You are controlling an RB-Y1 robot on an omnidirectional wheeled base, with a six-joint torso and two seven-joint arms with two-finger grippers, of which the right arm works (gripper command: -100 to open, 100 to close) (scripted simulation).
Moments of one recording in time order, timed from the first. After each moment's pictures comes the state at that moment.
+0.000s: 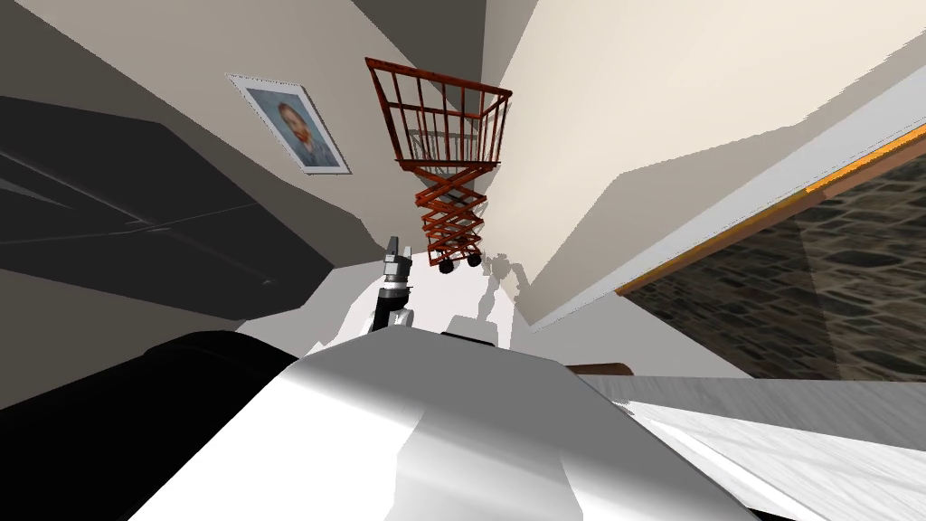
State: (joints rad) arm 0.47 -0.52 1.17 -0.53 1.71 1.80 1.46
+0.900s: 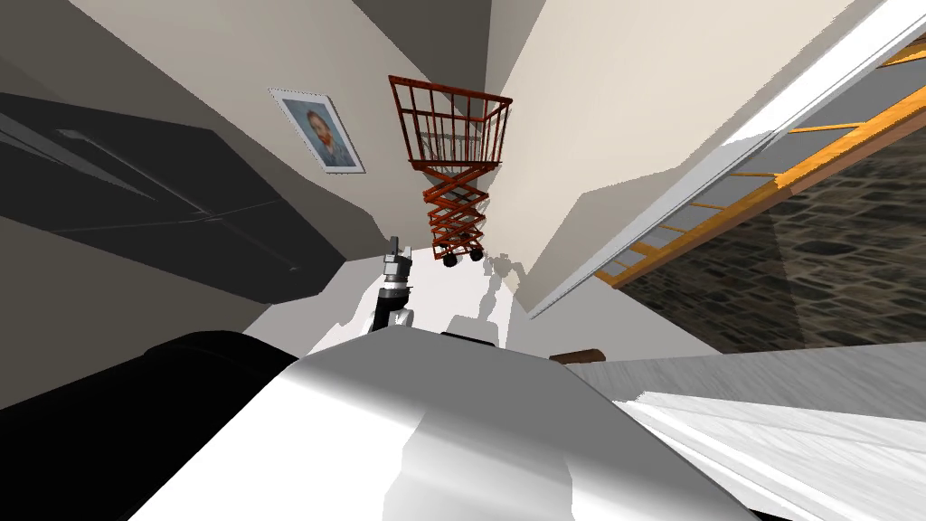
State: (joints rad) arm 0.45 -0.55 1.24 -0.56 1.80 1.82 1.50
